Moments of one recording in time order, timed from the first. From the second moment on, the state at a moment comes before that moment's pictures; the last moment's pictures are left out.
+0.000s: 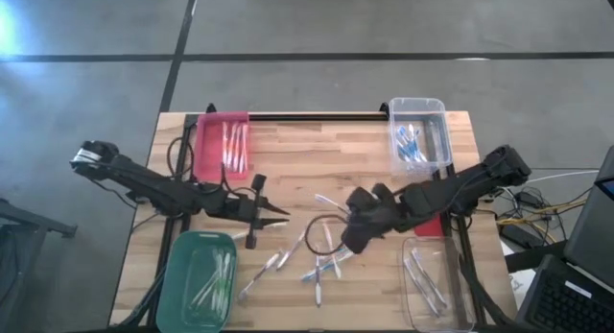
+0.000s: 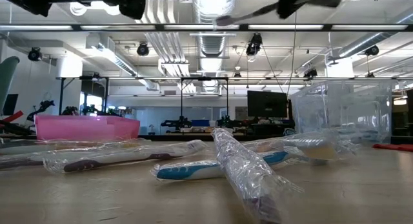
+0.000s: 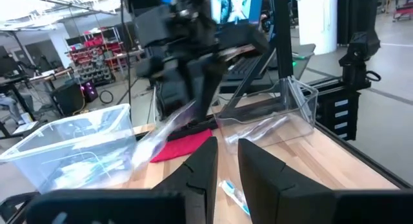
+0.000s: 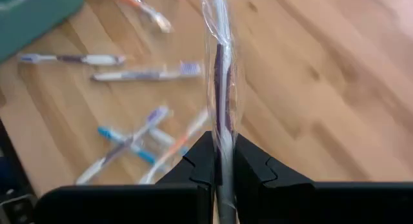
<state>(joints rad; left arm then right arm) -0.28 1.13 0.53 0.64 -0.16 0.21 0.39 1.56 1.44 -0.99 0.37 0.98</state>
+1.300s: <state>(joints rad) -0.29 1.10 0.48 0.55 -0.13 -0.16 1.06 1.79 1.61 -1.56 0.18 2.35</state>
